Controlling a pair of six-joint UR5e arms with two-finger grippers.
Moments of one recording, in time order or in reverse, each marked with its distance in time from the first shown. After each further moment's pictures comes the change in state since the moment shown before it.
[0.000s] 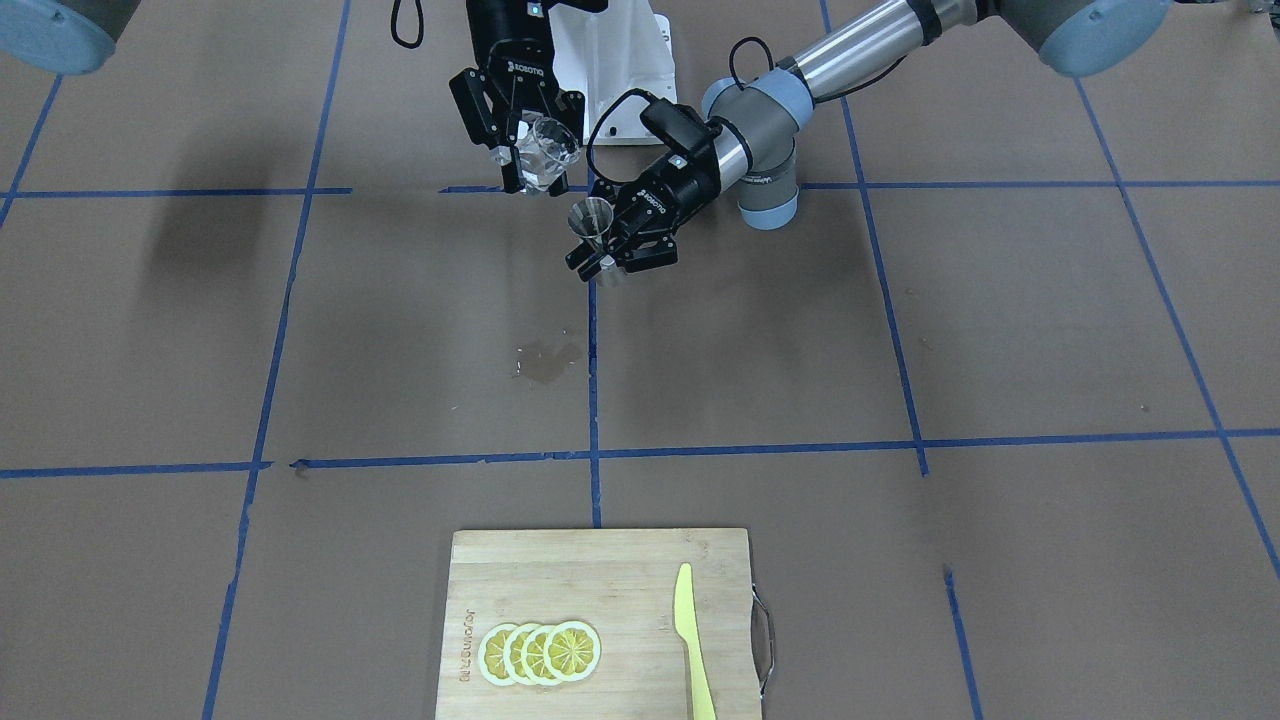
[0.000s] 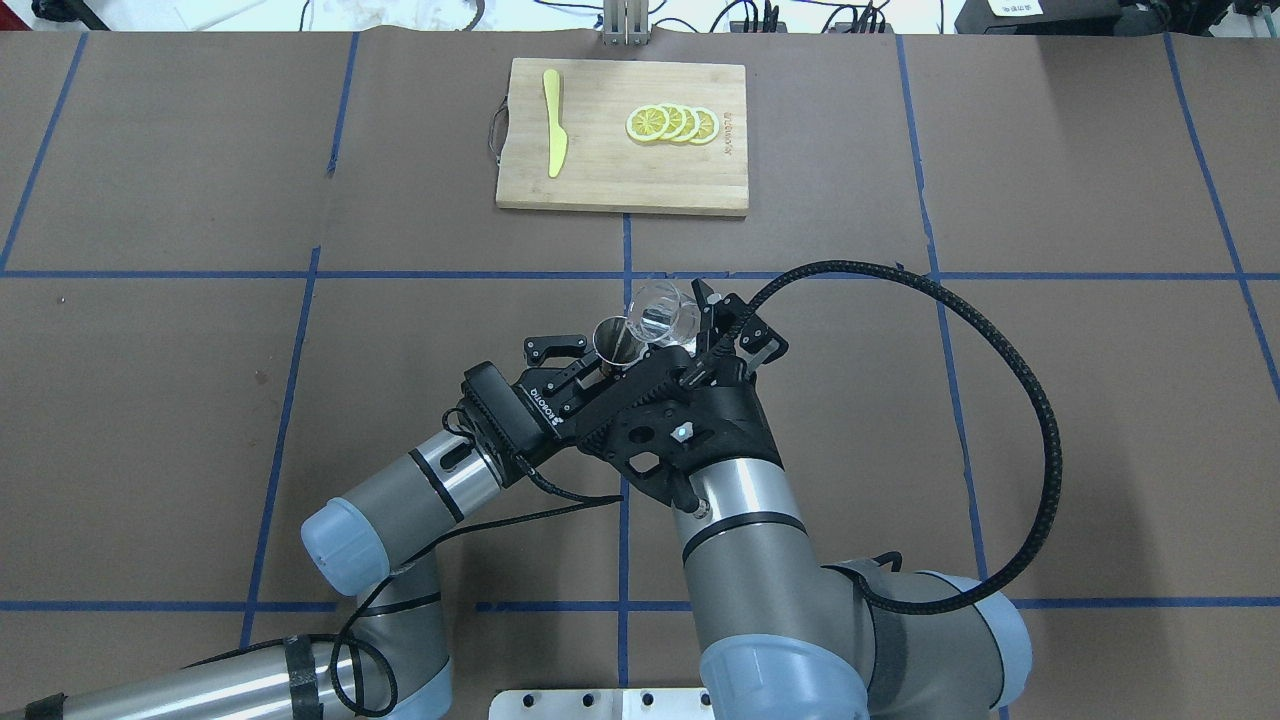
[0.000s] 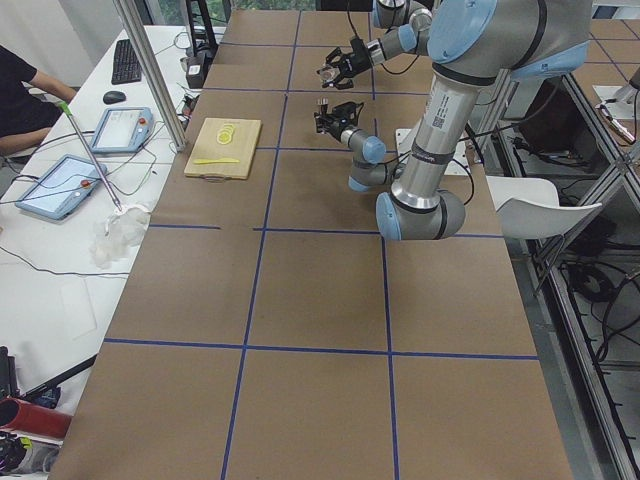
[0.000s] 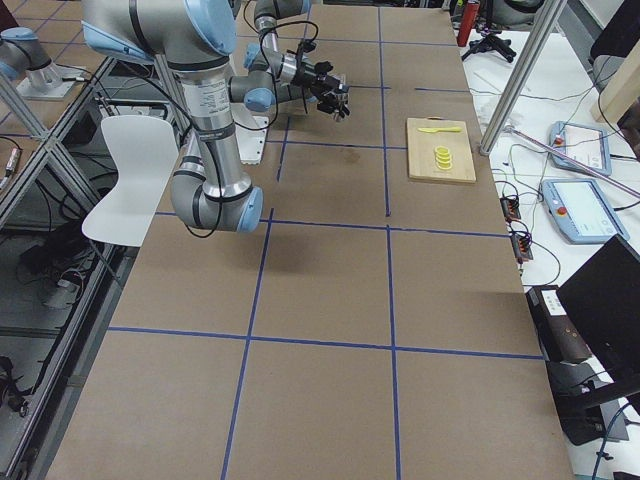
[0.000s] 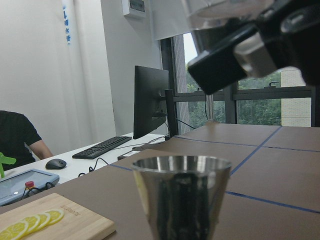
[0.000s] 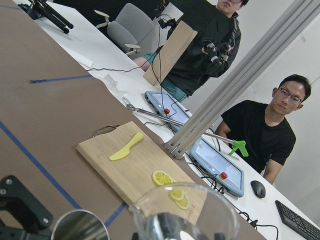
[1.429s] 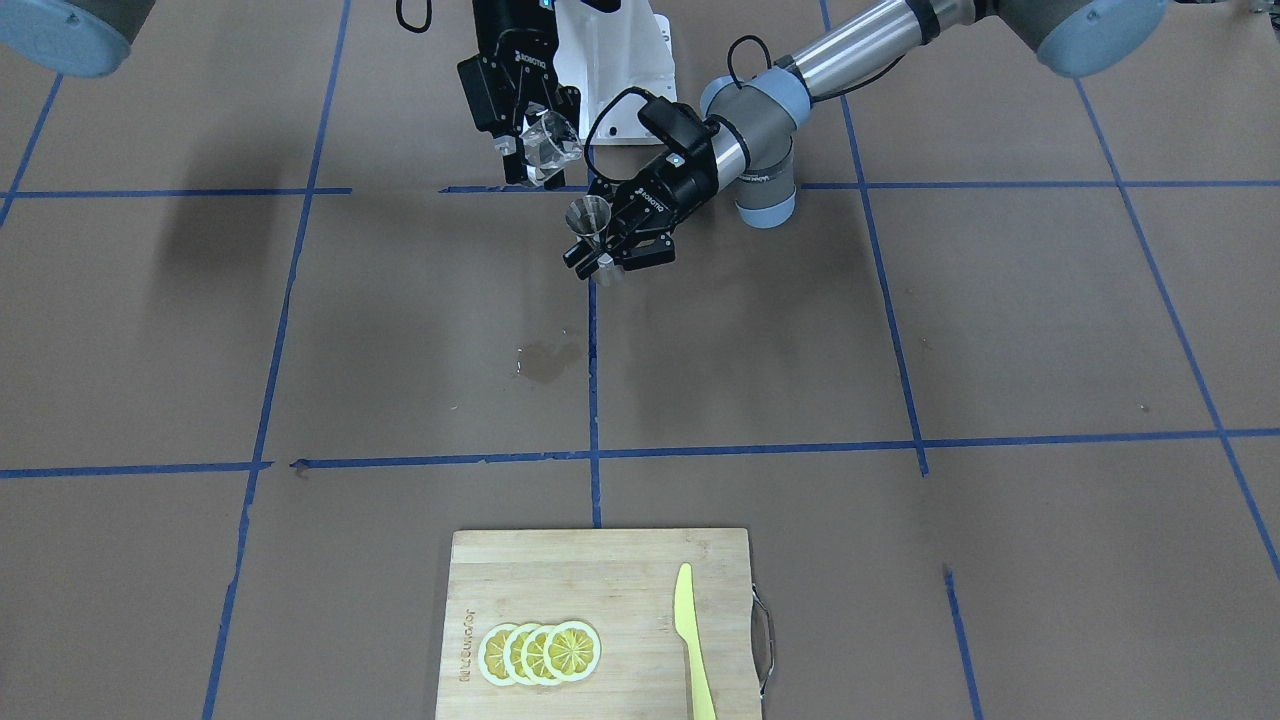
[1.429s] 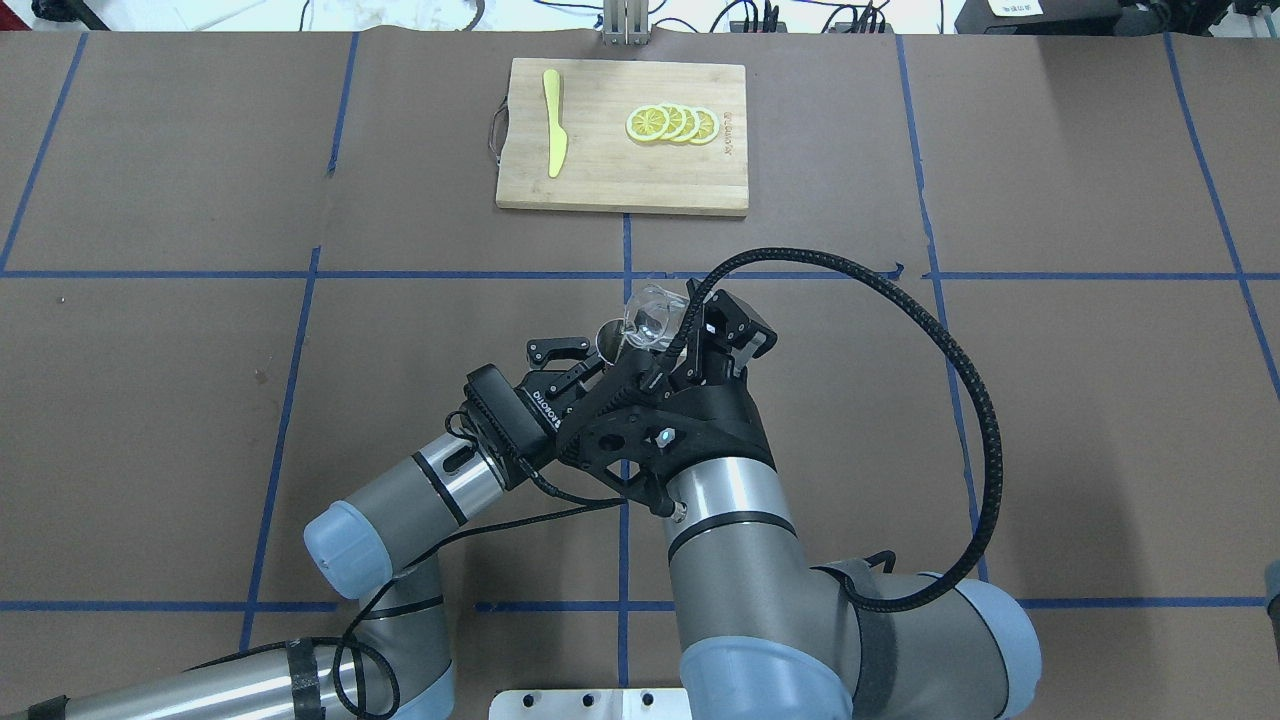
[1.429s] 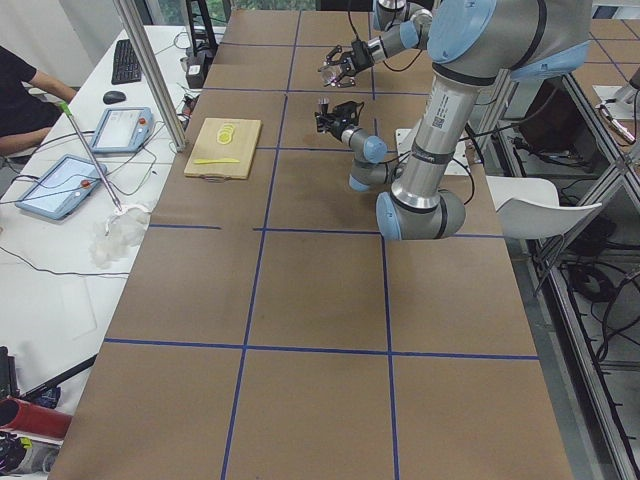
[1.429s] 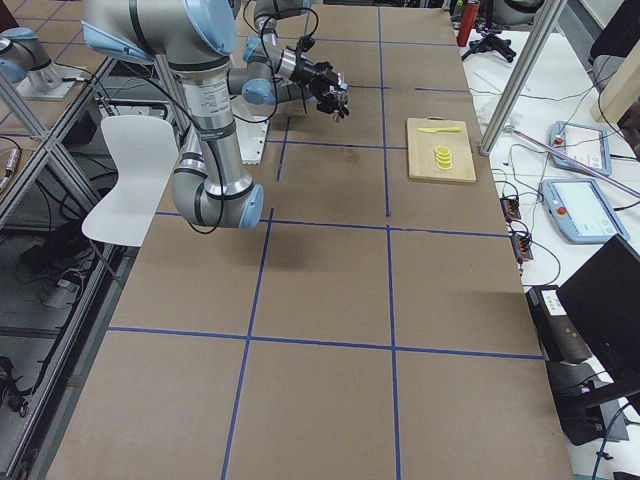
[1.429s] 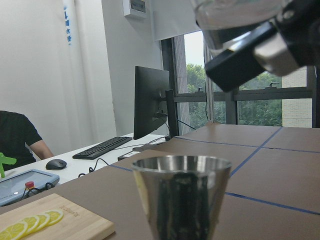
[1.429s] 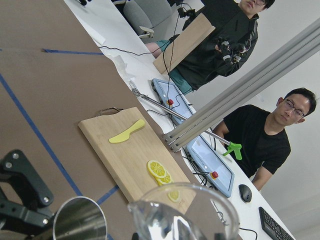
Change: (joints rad) left arm 0.006 -0.003 -0.001 0.001 0.004 0.000; right arm -0.002 0.034 0.024 -0.134 0.012 -0.097
